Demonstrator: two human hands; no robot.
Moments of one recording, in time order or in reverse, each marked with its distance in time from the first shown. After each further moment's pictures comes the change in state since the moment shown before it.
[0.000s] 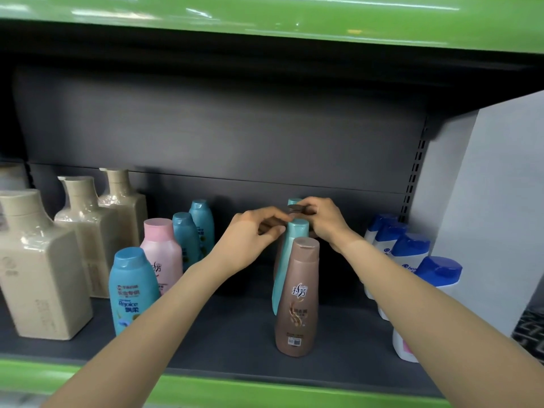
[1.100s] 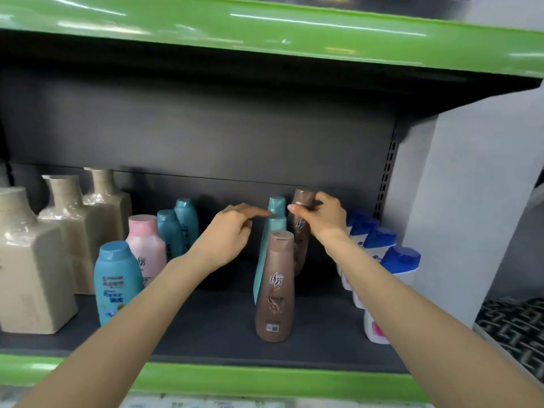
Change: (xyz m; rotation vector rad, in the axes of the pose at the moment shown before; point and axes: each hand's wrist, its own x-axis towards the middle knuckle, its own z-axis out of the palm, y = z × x) left_hand -0.004 0.002 -0.002 0.342 -0.011 0.077; right_hand -0.038 -0.013 -0.024 -0.162 0.332 0.027
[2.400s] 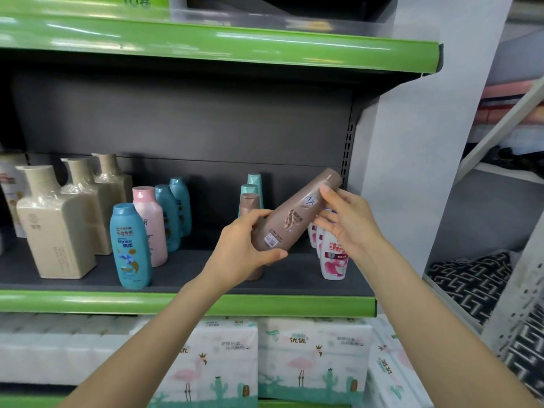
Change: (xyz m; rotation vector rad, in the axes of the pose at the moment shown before) left_hand -0.097 0.142 0.009 -0.264 0.036 -0.223; right_hand -0.132 -0.012 -0.124 0.772 -0.163 0.184
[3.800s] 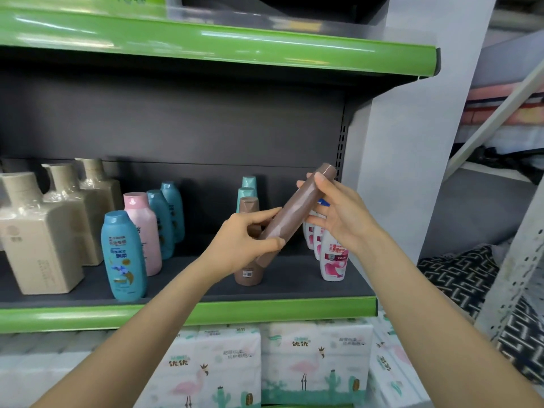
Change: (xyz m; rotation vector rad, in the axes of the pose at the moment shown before) left_hand 0.019 0.000 -0.020 -0.256 -0.178 0.004; right_hand 0.002 -0.015 0.019 0.001 -0.070 0.048
